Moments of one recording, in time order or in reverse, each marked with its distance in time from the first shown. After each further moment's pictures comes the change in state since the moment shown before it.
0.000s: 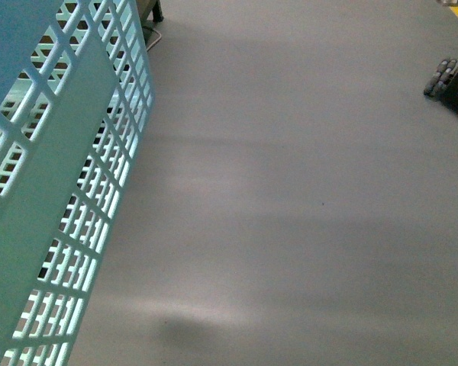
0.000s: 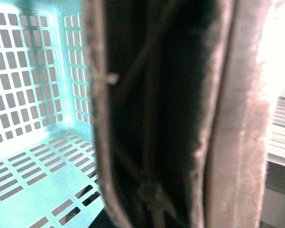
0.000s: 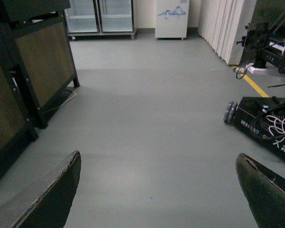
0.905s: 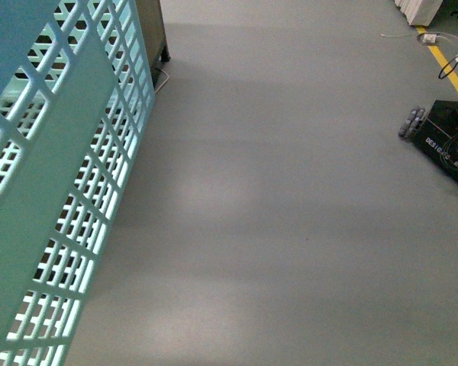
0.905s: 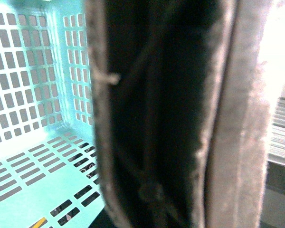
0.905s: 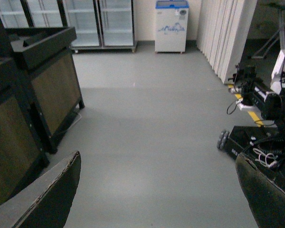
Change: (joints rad) left arm 0.000 0.000 0.004 0.000 0.000 0.000; right arm 0.000 0.000 0.000 0.000 0.000 0.000
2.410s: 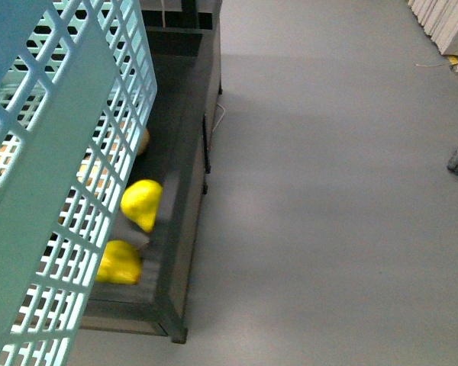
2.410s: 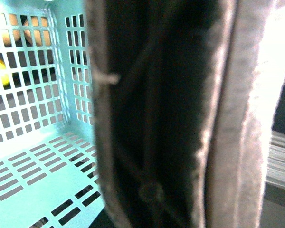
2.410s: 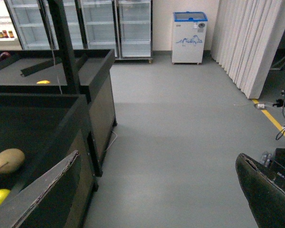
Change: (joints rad) left arm -0.004 -0.004 0.003 0.000 -0.001 0.000; right arm 0.001 0.000 0.000 0.000 0.002 0.000
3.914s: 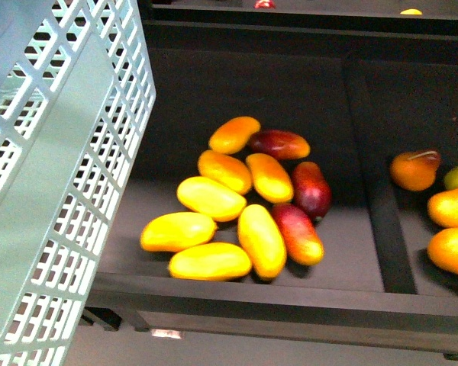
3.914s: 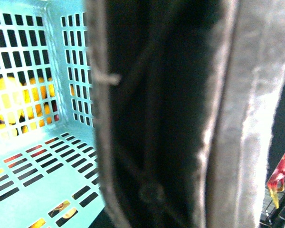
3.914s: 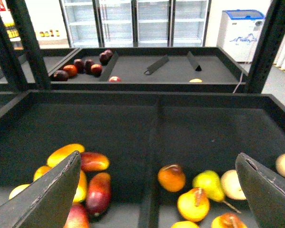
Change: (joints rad) left arm 0.000 0.000 0.000 0.000 0.001 0.000; right arm 0.000 -0.001 0.000 0.000 -0.002 0.000
